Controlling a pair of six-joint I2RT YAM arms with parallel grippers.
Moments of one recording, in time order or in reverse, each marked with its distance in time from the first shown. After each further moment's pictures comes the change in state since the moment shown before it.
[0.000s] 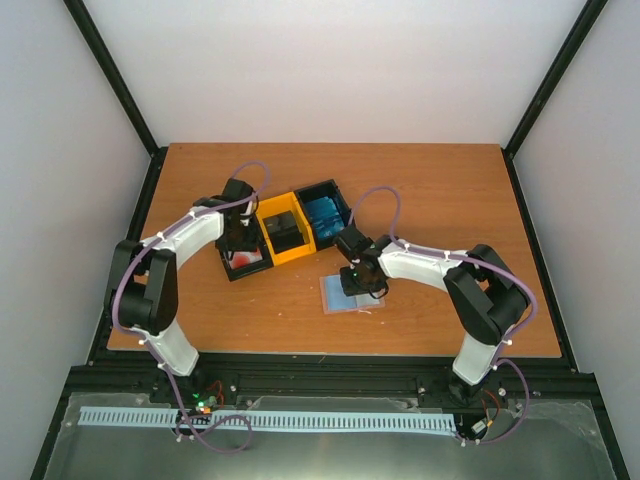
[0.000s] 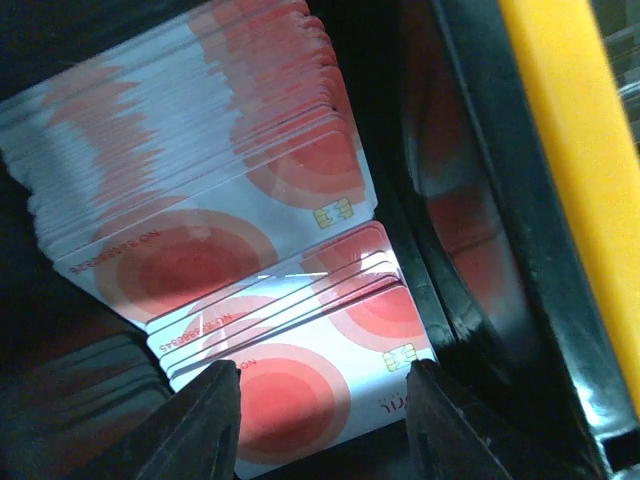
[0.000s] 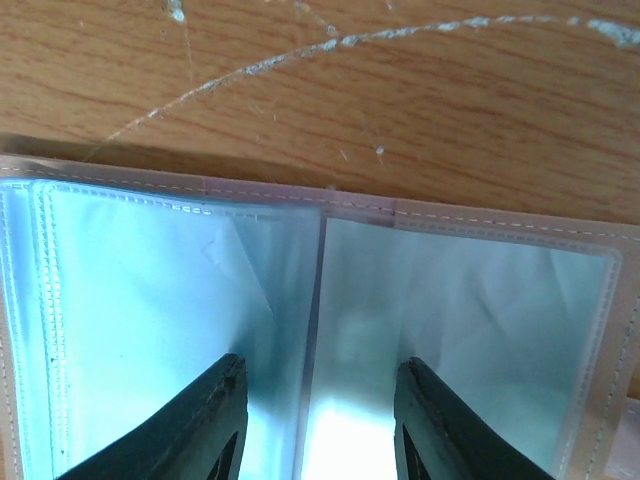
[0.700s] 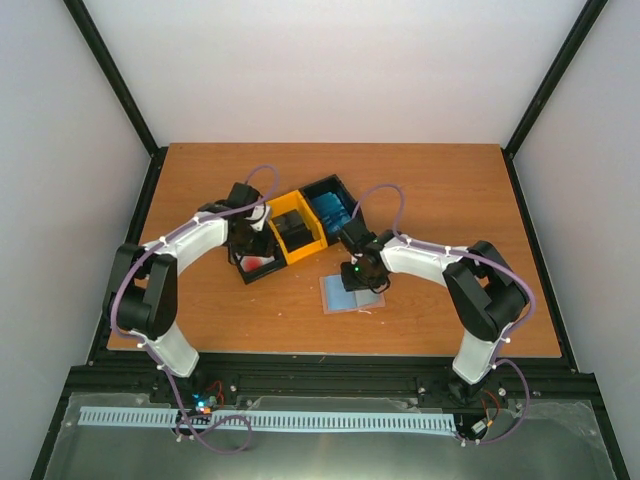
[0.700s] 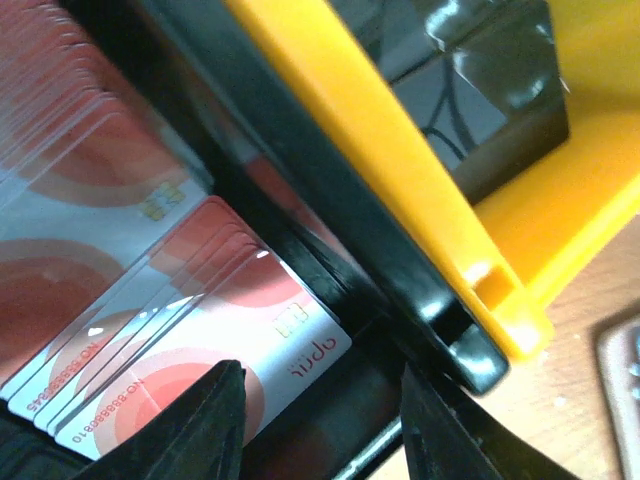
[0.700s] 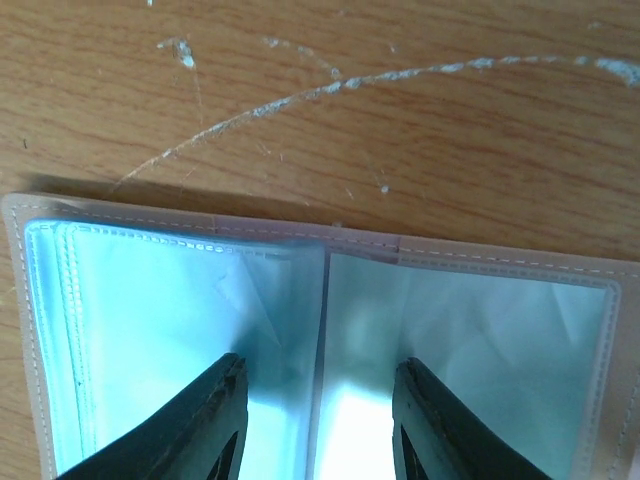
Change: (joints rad) left arm -0.040 -0.013 -0.047 0.068 0.269 0.073; right arm -0.042 0.021 0.024 0.006 -0.063 -0.014
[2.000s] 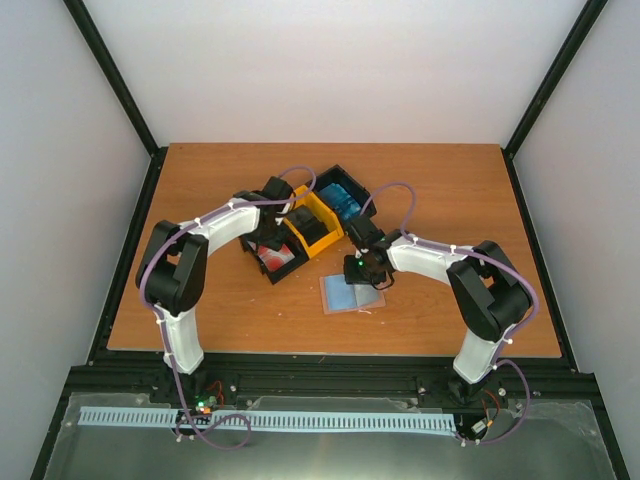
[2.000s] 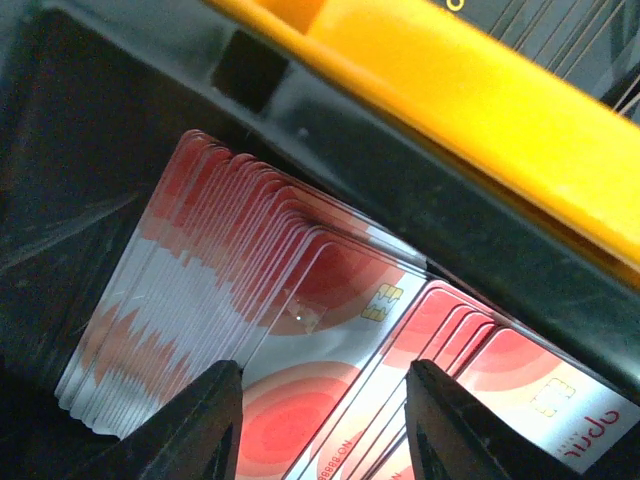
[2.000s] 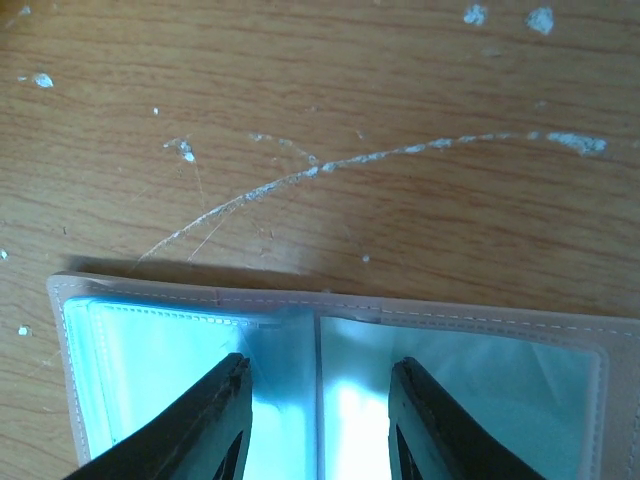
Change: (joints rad) left arm -0.144 0.225 0.234 -0.092 -0.398 0.086; right arm -0.055 -0.018 -0.035 0.104 -0.055 0.059
